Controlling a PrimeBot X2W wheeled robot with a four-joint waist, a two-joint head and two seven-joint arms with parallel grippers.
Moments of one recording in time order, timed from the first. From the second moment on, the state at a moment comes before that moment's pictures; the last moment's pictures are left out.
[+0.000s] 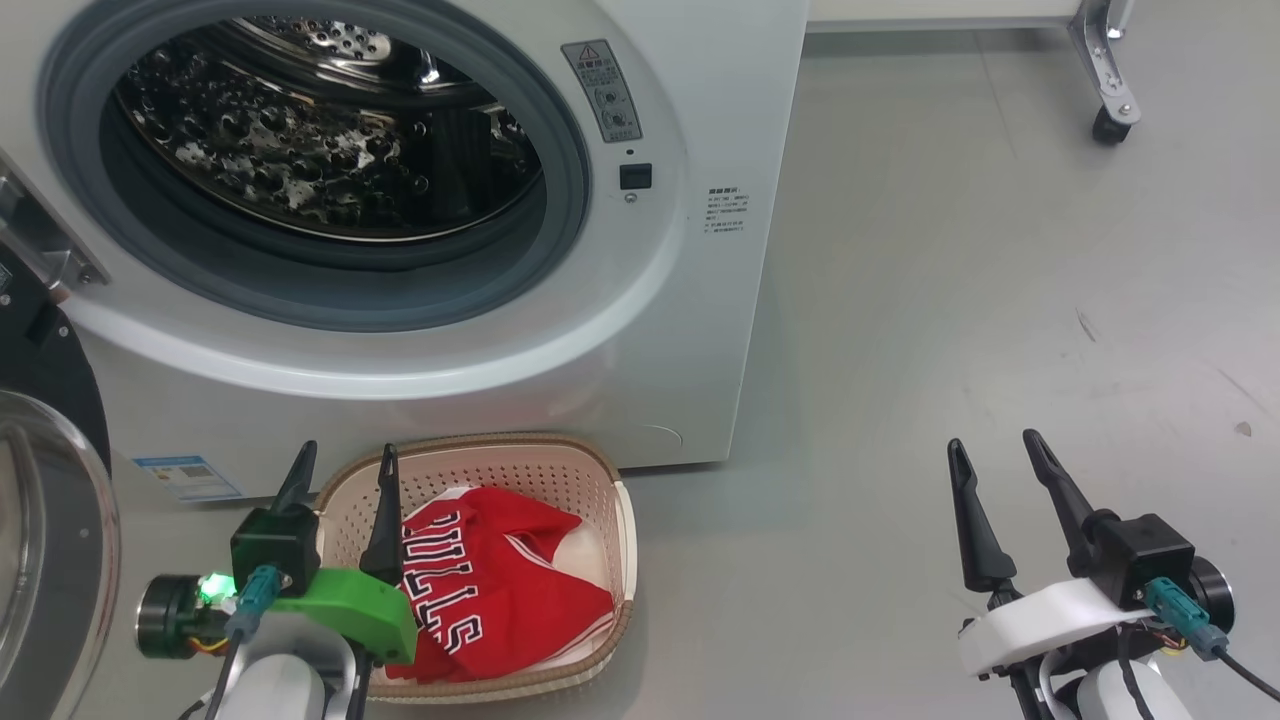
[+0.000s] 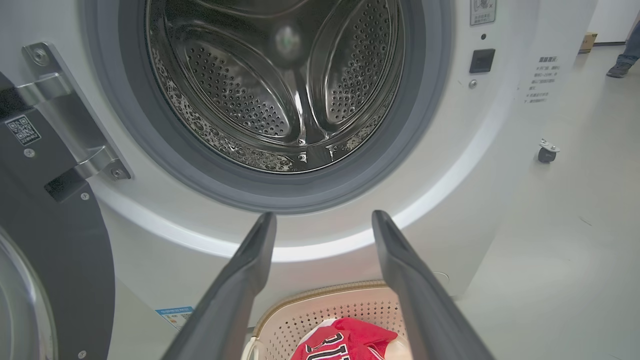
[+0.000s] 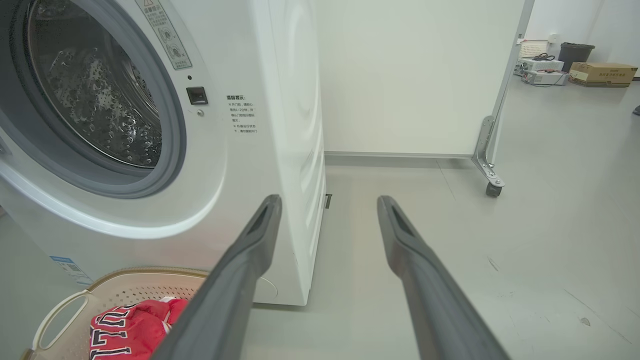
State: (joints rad) left arm -0.22 0.04 -0.18 0.45 -0.23 0.05 -0.25; right arm 0.00 -0.09 0.15 0.17 0.25 0.02 -0.24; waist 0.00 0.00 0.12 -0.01
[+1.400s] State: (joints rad) left arm 0.03 0.08 -0.18 0.17 -0.20 0.08 -0.20; right arm 0.09 -0.09 0.17 0.11 0.25 0.00 -0.22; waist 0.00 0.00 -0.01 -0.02
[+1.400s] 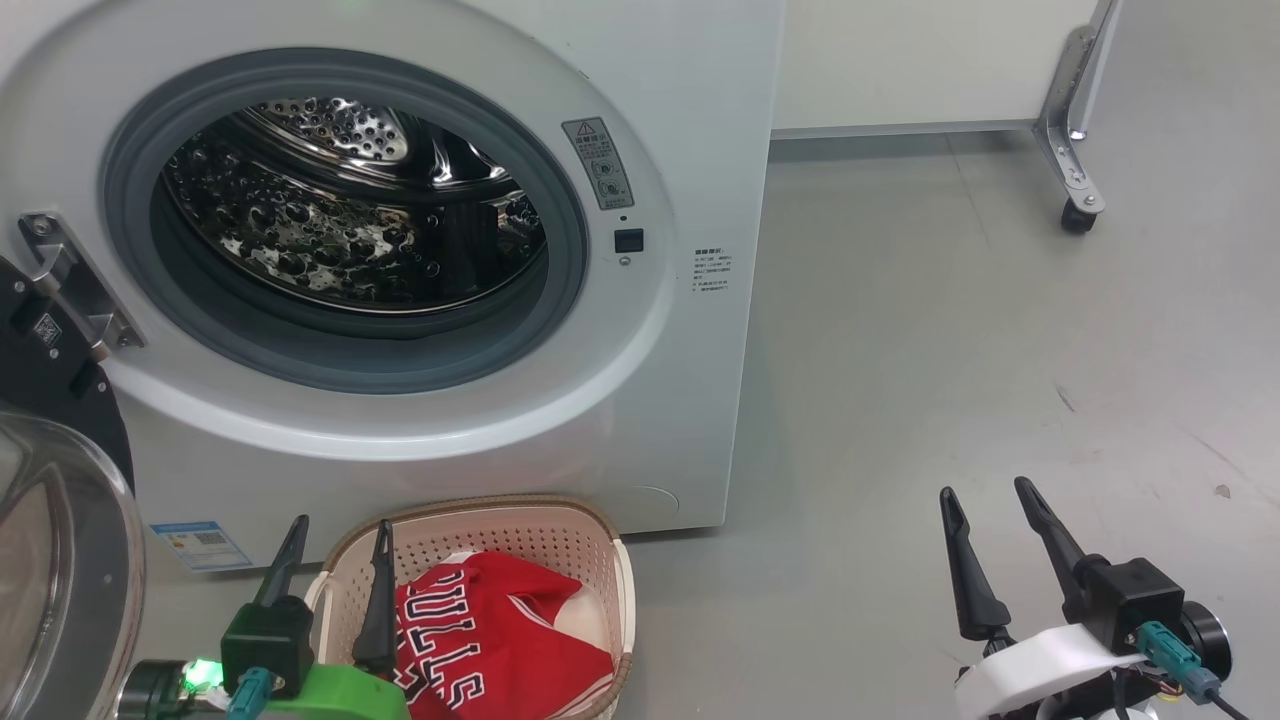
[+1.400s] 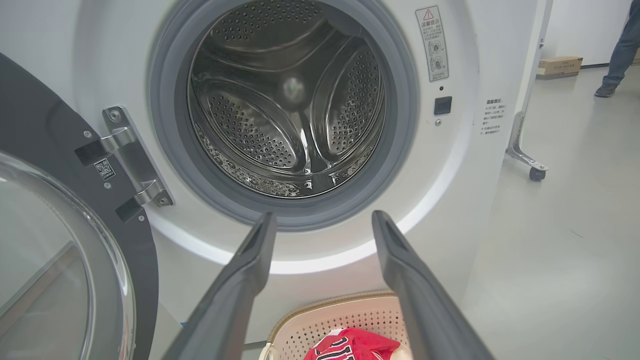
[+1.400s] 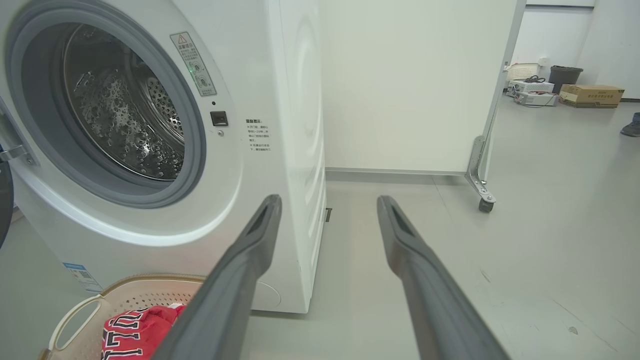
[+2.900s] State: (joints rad) left arm 0.09 0.09 -0.18 0.04 -0.17 0.10 -0.12; right arm 0.11 -0.10 0.17 0.07 0.25 0.00 -0.20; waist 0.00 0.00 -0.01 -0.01
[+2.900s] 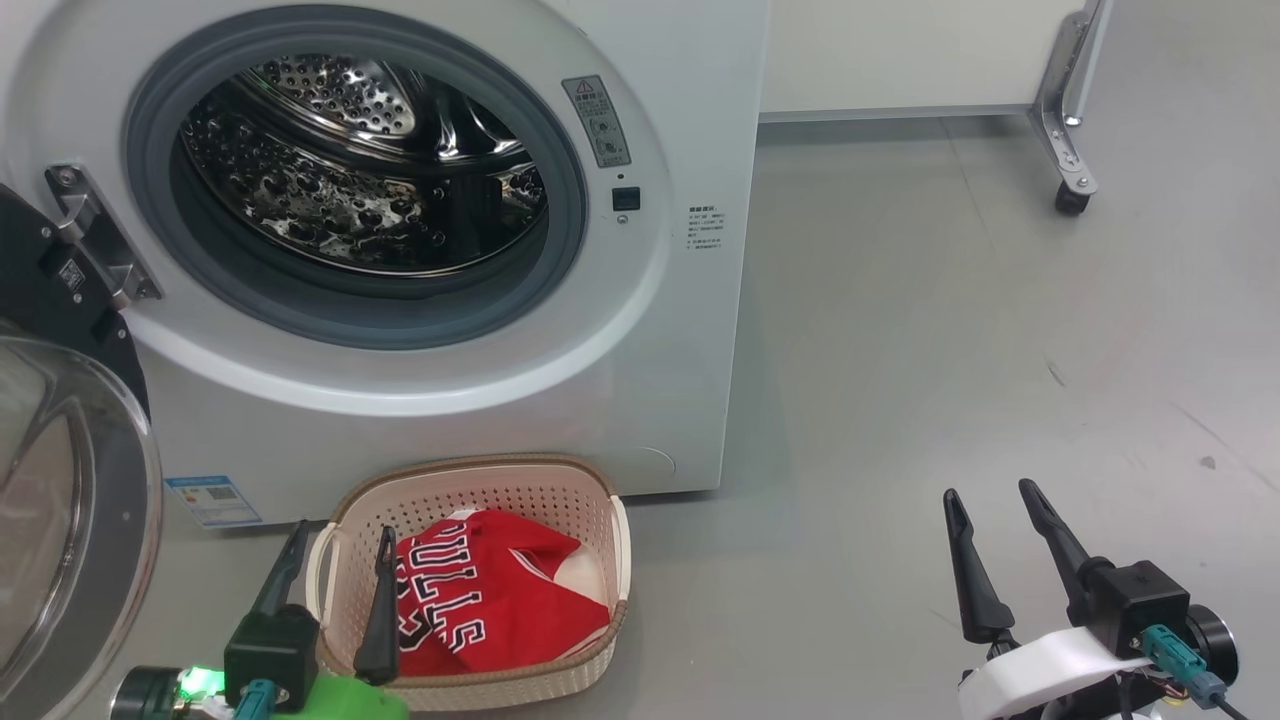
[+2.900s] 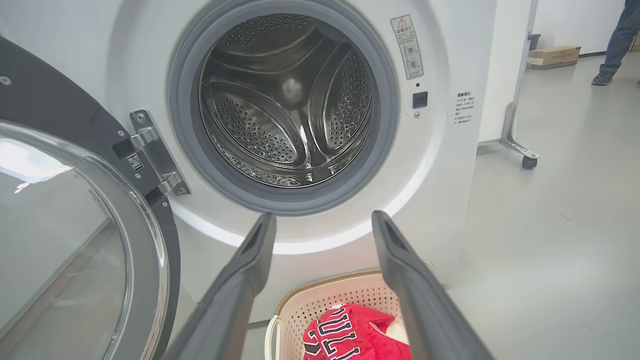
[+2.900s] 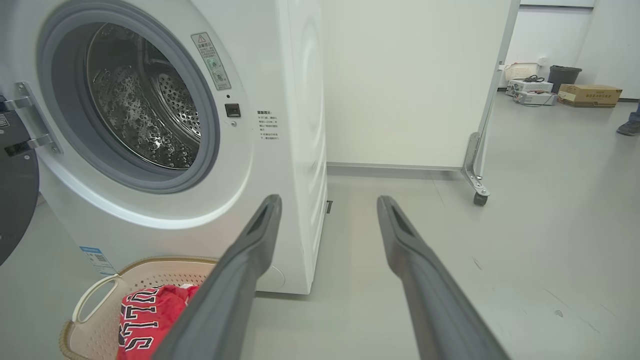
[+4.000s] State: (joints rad) left arm 0.09 0.10 -0.20 0.01 -0.16 0.10 -0.12; right arm 0.11 -0.10 0.17 0.07 0.25 -0.01 -0.19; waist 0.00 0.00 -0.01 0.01
